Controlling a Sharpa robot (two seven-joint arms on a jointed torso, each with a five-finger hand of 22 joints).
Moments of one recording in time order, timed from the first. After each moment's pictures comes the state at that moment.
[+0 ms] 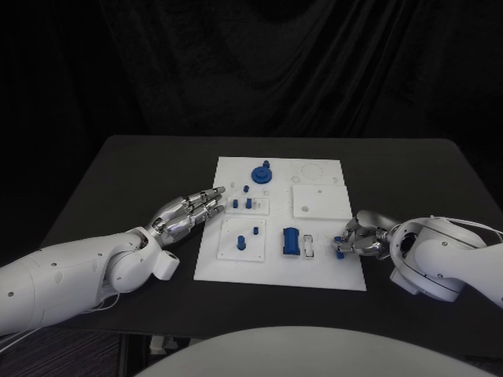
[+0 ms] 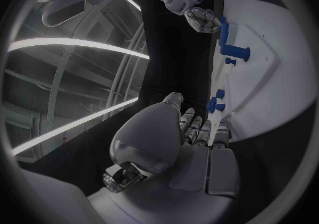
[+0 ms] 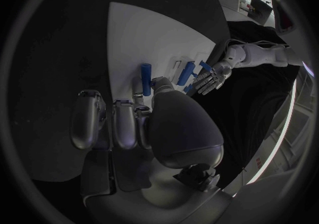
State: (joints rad) left arm 0.95 -0.84 -0.21 1.31 -0.18 0.16 0.66; left_hand 1.53 0.28 -0.06 0.21 0.57 0.27 0.10 0.06 0.04 0.04 0.11 0.10 0.02 0.00 0.12 0.00 0.00 0.15 0.02 0.21 0.01 0.04; right arm 1.12 -1.06 -0.24 1.82 -1.11 -0.31 -0.55; right_hand 1.43 0.04 -0.10 0.26 0.87 0.83 0.07 0.52 0.53 1.46 -0.01 1.58 1.31 1.47 -0.08 1.41 1.24 0.04 1.47 0.02 1.31 1.31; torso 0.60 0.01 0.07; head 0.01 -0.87
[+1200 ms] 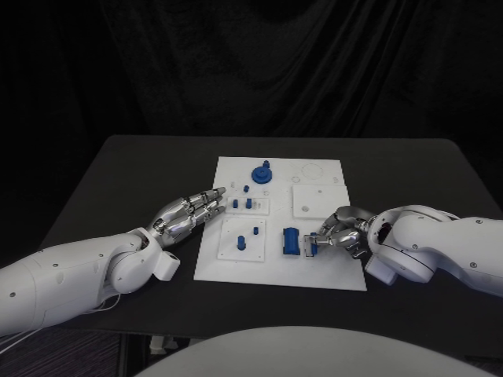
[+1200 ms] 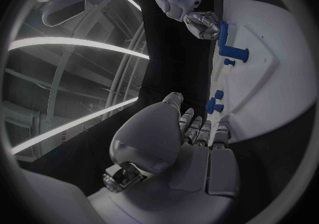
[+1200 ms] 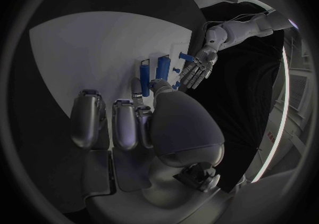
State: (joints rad) left arm 0.95 -0.83 -0.21 1.30 -0.18 0.16 0.66; left_hand 1.52 0.27 -0.05 0.21 0.57 0.26 0.09 0.06 0.04 0.04 0.12 0.10 0.02 0.00 0.12 0.00 0.00 0.15 0.02 0.21 0.01 0.04; right arm 1.16 -0.94 -0.25 1.74 -0.80 -0.26 -0.47; right_hand 1.37 0.03 0.03 0.25 0.72 0.81 0.08 0.53 0.44 1.46 -0.01 1.57 1.31 1.46 -0.08 1.42 1.24 0.06 1.47 0.03 1.30 1.31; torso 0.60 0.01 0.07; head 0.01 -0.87
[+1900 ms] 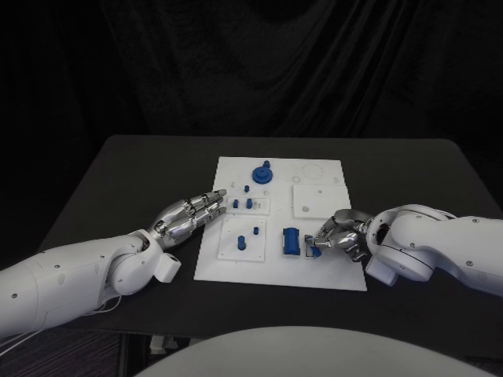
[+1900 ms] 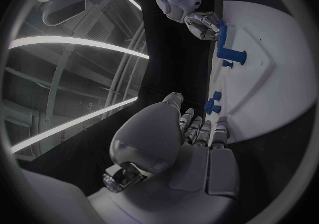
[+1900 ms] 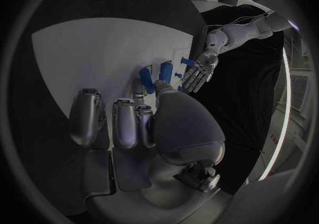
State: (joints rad) left arm 0.94 -0.83 -0.21 1.30 -0.18 0.17 0.66; left_hand 1.52 0.27 -0.05 0.21 0.57 0.26 0.09 0.06 0.04 0.04 0.12 0.10 0.02 0.00 0.12 0.00 0.00 0.15 0.02 0.21 0.01 0.04; right arm 1.16 -0.93 -0.25 1.72 -0.80 -0.21 -0.48; right_hand 1.24 0.05 -0.01 0.29 0.46 0.80 0.08 0.53 0.43 1.46 0.00 1.57 1.31 1.47 -0.07 1.42 1.23 0.05 1.47 0.04 1.27 1.31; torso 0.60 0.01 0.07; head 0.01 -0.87
